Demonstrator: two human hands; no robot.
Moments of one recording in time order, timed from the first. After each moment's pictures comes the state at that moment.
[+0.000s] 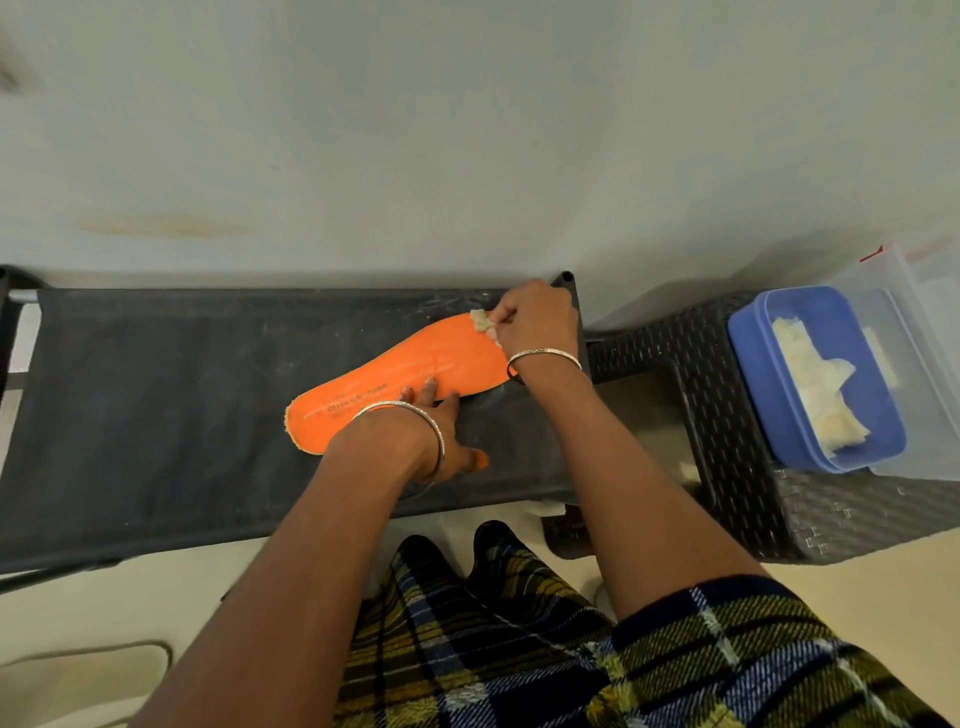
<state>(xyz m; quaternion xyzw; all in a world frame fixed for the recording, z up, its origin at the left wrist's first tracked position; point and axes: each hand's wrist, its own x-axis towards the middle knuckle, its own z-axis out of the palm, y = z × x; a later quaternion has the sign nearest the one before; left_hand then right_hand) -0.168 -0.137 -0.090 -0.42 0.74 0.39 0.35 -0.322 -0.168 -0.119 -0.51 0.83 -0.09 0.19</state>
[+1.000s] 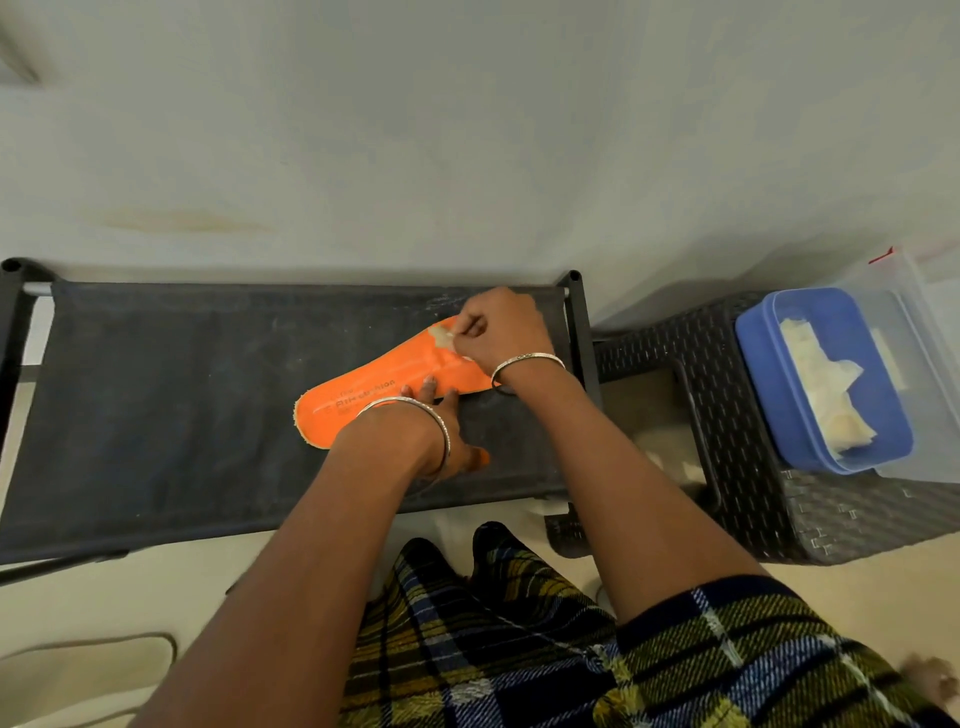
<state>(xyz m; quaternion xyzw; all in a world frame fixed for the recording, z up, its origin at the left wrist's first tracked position) -0.167 -0.136 -0.095 -0.43 0.73 0.38 0.35 -0.295 -0.167 -0.125 -0.56 0.78 -0.11 0.26</state>
